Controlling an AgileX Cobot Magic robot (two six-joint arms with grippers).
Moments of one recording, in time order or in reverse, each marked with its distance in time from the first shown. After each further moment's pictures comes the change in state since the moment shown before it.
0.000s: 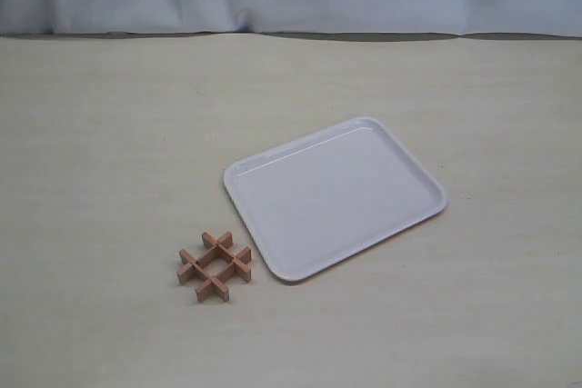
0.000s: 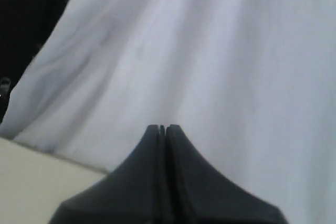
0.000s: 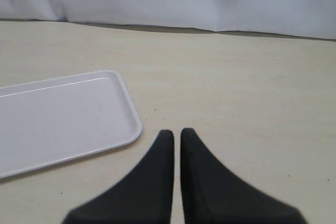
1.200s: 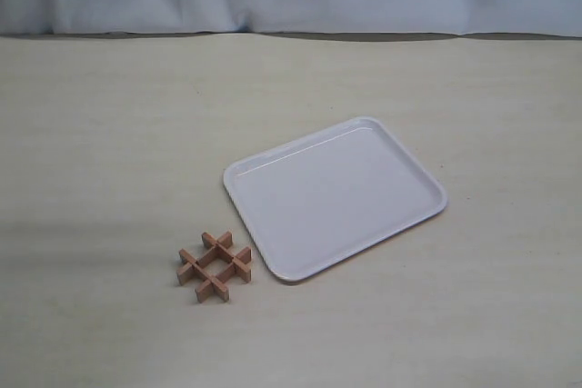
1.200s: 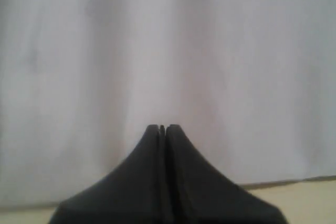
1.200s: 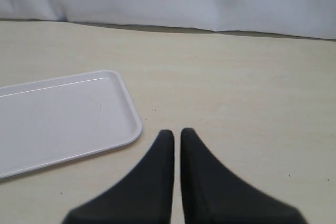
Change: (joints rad) left arm -0.004 1.219 -0.748 0.865 -0.301 -0.612; right arm 0.000 0.000 0.000 0.000 0.000 0.000
